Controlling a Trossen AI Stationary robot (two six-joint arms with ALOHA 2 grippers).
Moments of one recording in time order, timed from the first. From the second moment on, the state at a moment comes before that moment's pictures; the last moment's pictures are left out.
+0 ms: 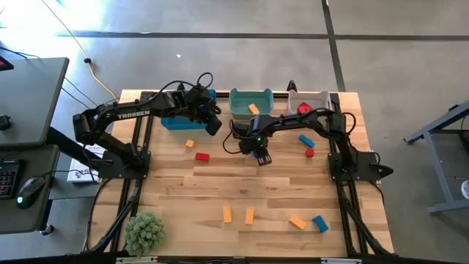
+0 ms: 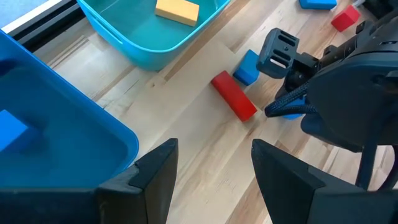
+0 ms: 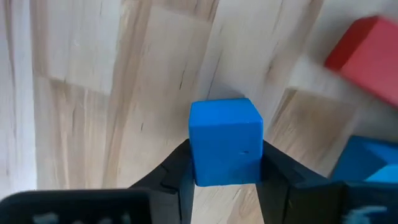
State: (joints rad) left arm 0.55 1.45 1.12 -0.57 0.07 -0.34; right arm -0.20 2.09 1.49 -0.99 -0.08 -0.47
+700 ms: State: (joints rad) left arm 0.79 1.45 1.12 -0.56 0.24 -0.46; right arm -0.24 2.09 1.89 -1.08 0.01 -0.42
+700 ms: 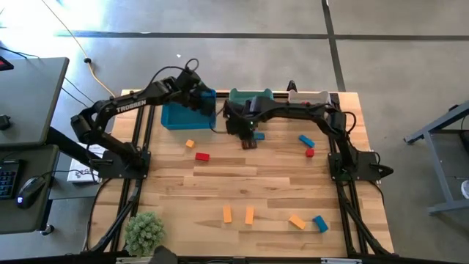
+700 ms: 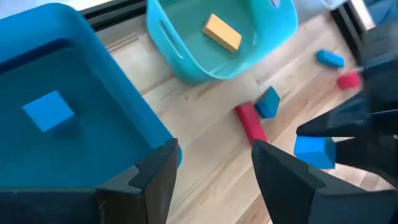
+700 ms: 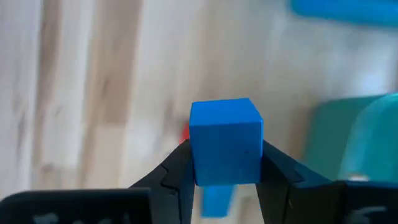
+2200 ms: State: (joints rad) left arm 1.14 1.45 1.11 -0.20 0.89 -0.16; right arm -0.50 2.12 2.06 -0.54 -0.39 0.29
